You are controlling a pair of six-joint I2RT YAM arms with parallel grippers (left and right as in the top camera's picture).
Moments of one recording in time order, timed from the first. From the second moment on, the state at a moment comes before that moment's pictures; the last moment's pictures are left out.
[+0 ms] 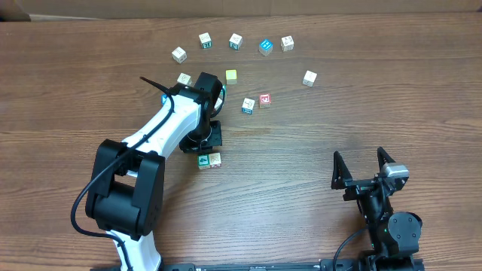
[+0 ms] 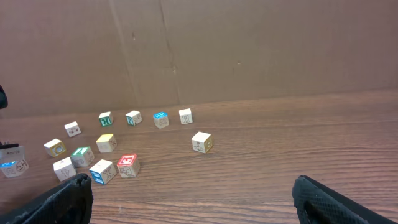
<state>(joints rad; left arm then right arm) -0.35 1.95 1.35 -1.00 0.02 -0.46 0.07 0.01 0.02 -0.03 -0.07 0.14</state>
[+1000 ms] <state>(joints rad) -0.14 1.95 1.35 -0.90 -0.14 -0.49 0.07 0.01 0.02 -0.03 -0.07 0.14</state>
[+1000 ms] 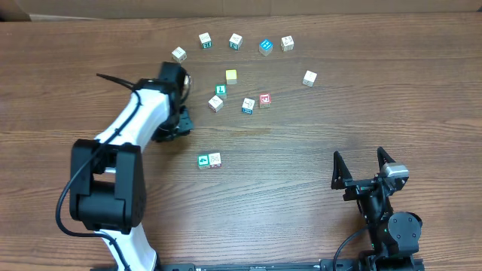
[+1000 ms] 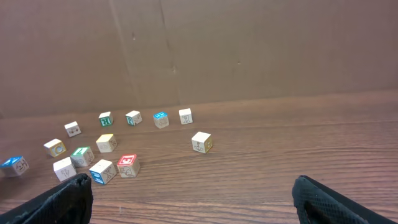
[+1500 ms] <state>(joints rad) -0.11 1.95 1.35 -0.90 -0.15 -0.50 0.07 0.01 0.02 -0.03 -0.07 0.14</state>
